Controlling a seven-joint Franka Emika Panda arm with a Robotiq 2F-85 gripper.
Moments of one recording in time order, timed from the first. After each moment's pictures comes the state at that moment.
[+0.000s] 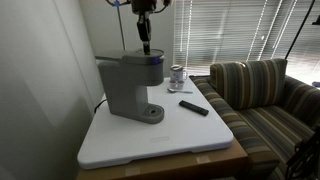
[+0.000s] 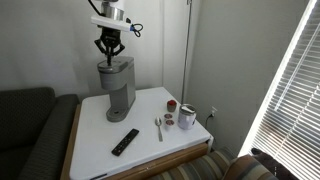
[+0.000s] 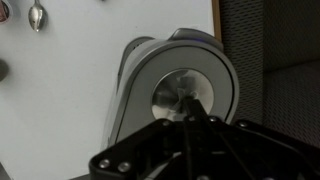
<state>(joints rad) 0.14 0.86 0.12 -0.90 0.05 1.64 -0.57</state>
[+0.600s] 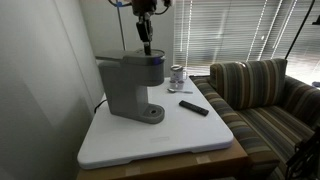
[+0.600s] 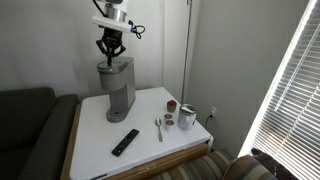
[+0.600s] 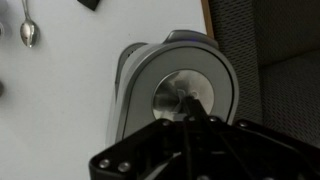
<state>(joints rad) 0.14 0.95 0.12 -0.74 0.06 1.52 -0.50</state>
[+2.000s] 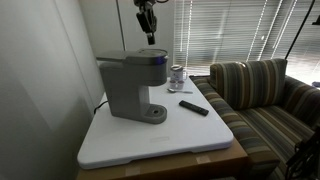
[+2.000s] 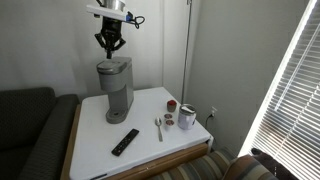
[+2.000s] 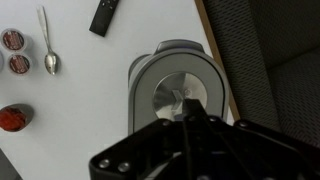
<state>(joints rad) 0.17 1.03 0.11 -0.51 0.00 1.34 -0.37</state>
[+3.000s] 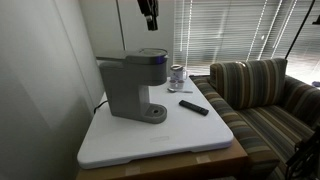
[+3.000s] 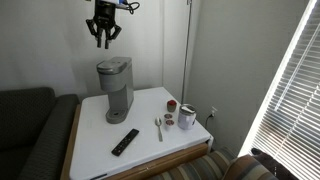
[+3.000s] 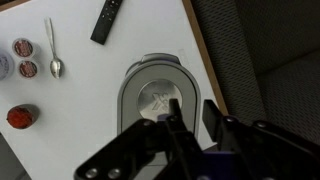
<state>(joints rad) 0.20 1.03 0.11 -0.39 -0.01 1.22 -0.35</state>
